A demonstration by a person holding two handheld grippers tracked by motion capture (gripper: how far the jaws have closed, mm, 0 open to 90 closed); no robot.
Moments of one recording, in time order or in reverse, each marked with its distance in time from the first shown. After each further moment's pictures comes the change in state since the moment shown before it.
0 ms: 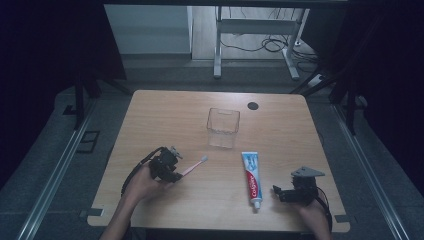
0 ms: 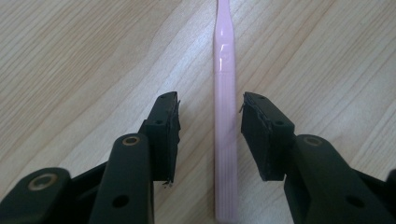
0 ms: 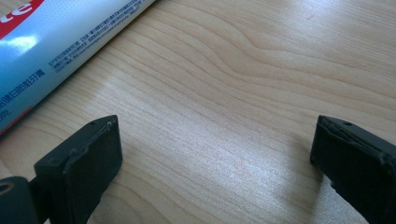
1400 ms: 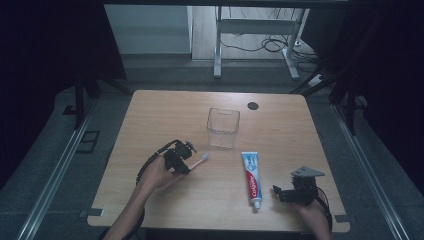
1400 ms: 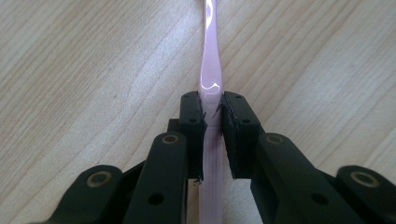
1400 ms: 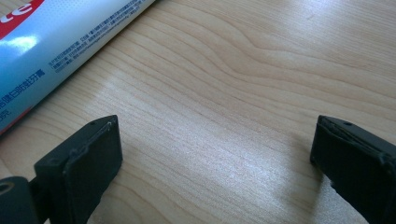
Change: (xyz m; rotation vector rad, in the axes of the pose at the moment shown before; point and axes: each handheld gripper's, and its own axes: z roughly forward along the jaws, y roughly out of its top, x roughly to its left) left arm -0.003 0.044 0.012 0.109 -0.044 0.004; right arm 0.000 0.000 0.000 0.000 -0.001 0.000
